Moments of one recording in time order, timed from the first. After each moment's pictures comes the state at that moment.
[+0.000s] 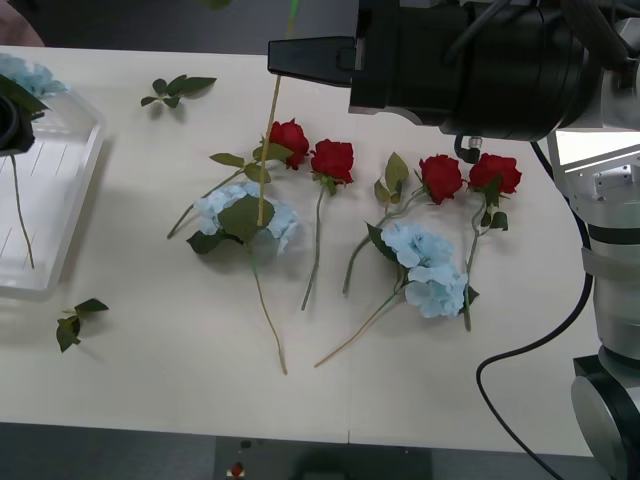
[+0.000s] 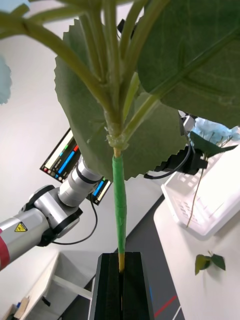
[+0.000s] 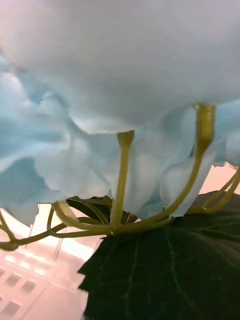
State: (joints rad) right arm -0.62 -0.29 0.02 -1.91 -1.66 1.20 1.58; left arm -0.62 1.13 -0.28 -1.55 0.84 1.29 -0.95
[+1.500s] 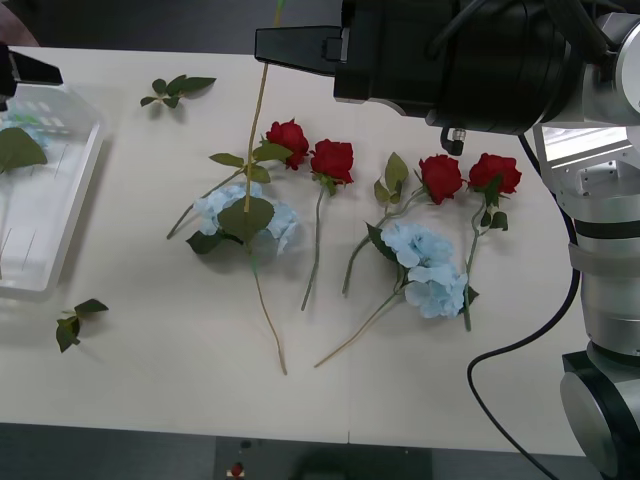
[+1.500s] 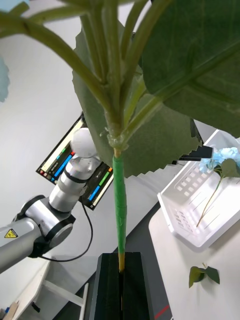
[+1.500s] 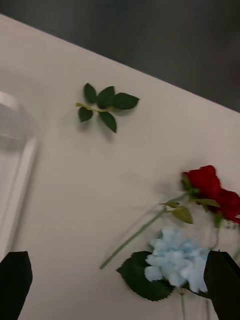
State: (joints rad) right arm -0.64 -0.27 0.03 -1.89 -1.64 1.18 1.63; left arm -0.50 1.10 0.05 -1.58 1.35 1.15 -1.26
